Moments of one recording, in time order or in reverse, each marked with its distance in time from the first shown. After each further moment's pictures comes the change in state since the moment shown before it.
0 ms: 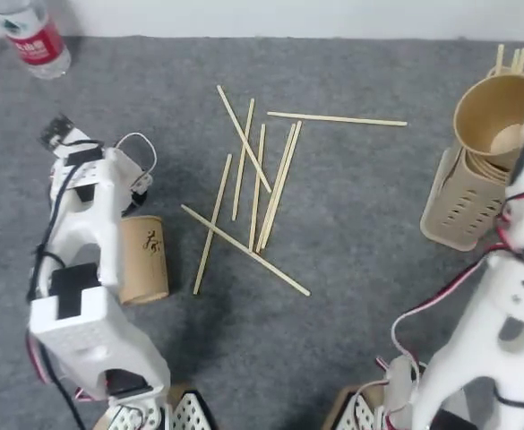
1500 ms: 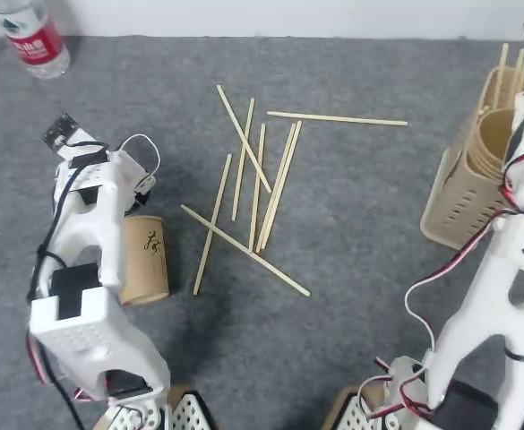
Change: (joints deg) left arm 0.7 0.0 2.0 -3.7 0.0; right arm 1.0 10.6 2.1 0.6 1.2
